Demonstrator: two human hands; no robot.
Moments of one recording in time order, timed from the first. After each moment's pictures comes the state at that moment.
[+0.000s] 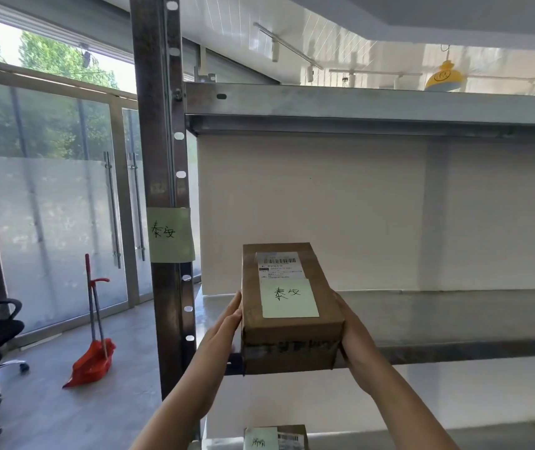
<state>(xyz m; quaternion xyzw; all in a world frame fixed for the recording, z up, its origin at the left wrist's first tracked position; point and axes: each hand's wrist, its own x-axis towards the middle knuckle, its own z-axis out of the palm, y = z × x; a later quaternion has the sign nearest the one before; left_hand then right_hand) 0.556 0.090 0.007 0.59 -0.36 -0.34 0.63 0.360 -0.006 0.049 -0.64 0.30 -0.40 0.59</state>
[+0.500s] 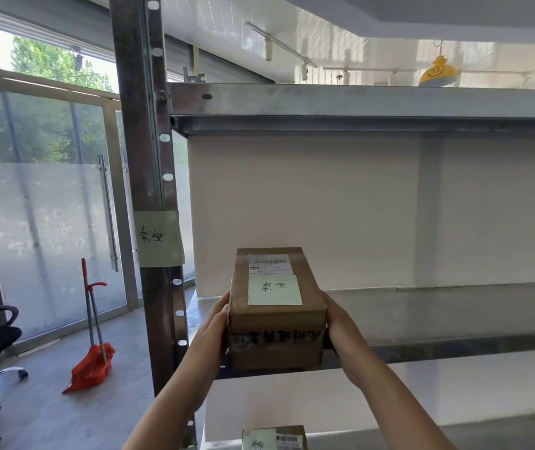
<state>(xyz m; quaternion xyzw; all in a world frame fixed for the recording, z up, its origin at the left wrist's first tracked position) 0.551 0.088 0.022 0.57 -0.31 -0.35 0.68 0.366 -0.012 0.056 -0.63 0.34 -0.37 0.59</state>
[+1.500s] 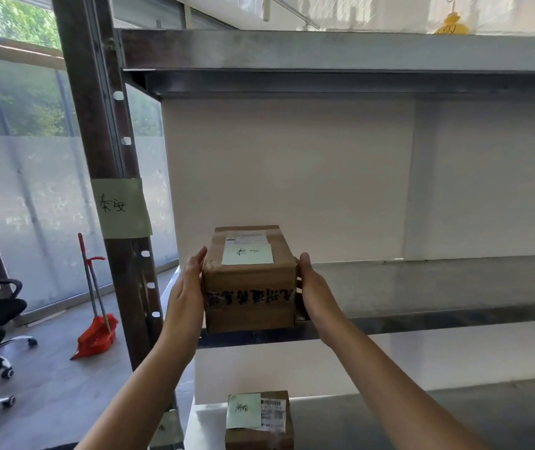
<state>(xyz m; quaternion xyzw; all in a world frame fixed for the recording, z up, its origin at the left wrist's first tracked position) 0.522 0.087 0.044 0.60 -0.35 -0.17 0.70 0.374 -0.048 0.040 -0.65 0.34 -0.35 0.59</state>
